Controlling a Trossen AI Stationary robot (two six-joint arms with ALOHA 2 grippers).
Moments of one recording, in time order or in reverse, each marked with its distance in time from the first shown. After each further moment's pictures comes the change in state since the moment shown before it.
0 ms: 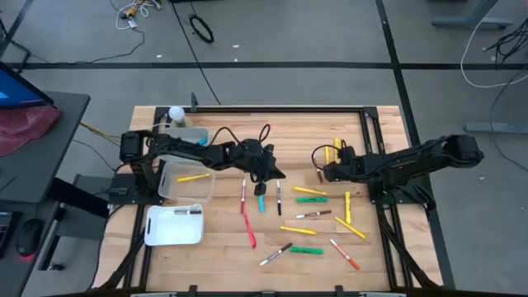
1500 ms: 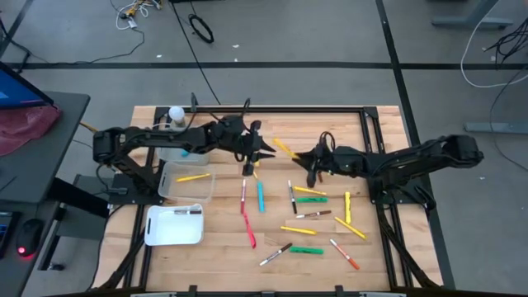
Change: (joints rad) left arm 0.128 -0.253 0.000 -0.195 0.014 0.196; right arm -0.012 0.007 0.008 1.117 -0.348 -1.009
